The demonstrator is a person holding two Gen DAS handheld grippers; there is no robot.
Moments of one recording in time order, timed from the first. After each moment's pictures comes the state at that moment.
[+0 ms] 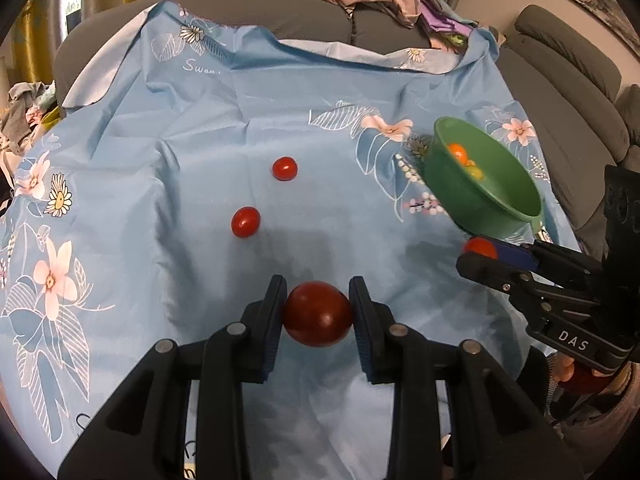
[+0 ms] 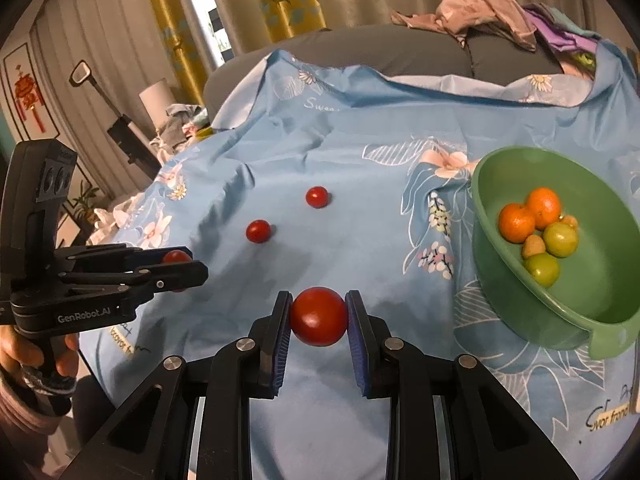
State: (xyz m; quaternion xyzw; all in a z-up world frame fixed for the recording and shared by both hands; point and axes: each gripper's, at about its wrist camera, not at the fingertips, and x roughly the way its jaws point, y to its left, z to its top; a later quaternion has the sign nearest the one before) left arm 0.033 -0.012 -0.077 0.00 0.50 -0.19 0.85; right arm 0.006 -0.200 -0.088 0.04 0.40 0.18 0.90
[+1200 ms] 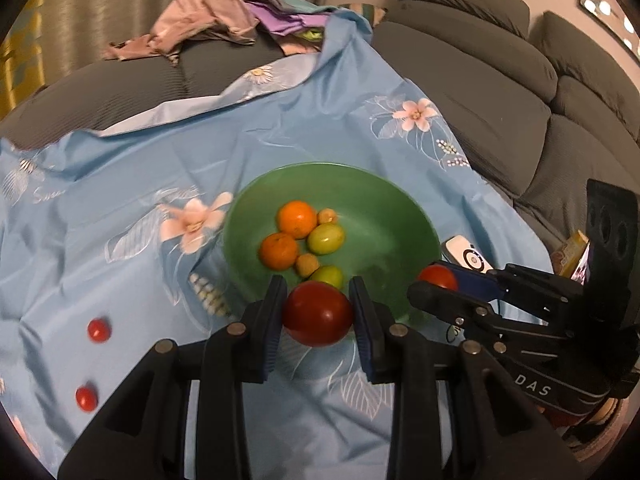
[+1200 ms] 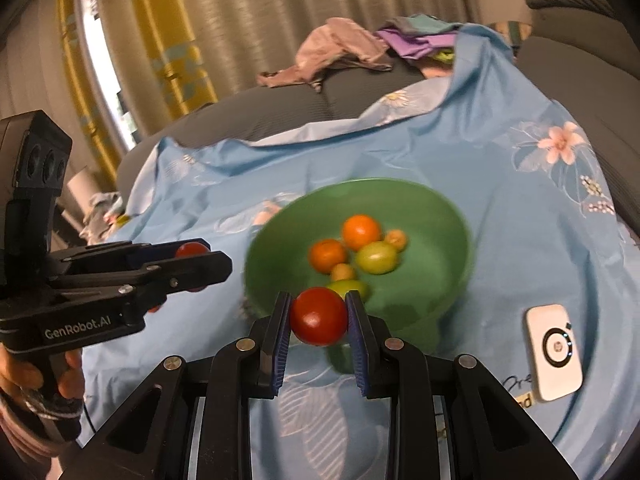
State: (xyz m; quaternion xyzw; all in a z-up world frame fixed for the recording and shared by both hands) left arm 0.081 -0.214 -0.055 0.09 0.43 -0.36 0.82; right arm -0.007 -0.347 -0.070 0.12 0.34 0.02 0.93
